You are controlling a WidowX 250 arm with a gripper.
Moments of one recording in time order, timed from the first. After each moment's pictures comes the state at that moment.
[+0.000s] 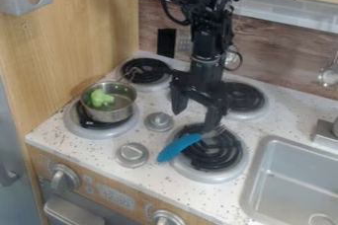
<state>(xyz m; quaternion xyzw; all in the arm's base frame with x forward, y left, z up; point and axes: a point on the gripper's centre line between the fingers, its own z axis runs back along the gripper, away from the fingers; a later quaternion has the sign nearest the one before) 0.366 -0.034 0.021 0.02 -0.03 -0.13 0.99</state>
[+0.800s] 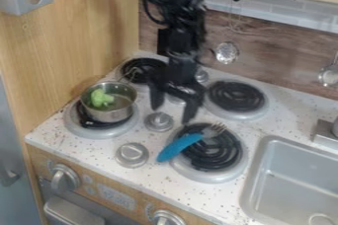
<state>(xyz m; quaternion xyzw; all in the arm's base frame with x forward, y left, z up) 0.381 0.031 0.016 0.02 -0.01 -0.05 1.00</state>
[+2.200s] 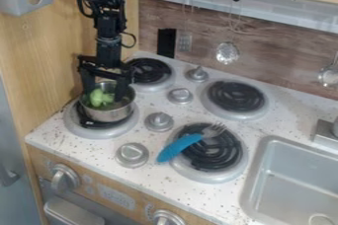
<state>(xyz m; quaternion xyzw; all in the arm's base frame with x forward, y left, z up) 0.390 0.162 -0.011 0.04 0.04 0.11 0.99</state>
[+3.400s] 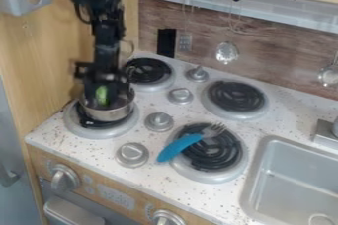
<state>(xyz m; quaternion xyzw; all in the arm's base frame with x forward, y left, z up) 0.391 0.148 0.004 0.06 0.00 0.09 0.99</state>
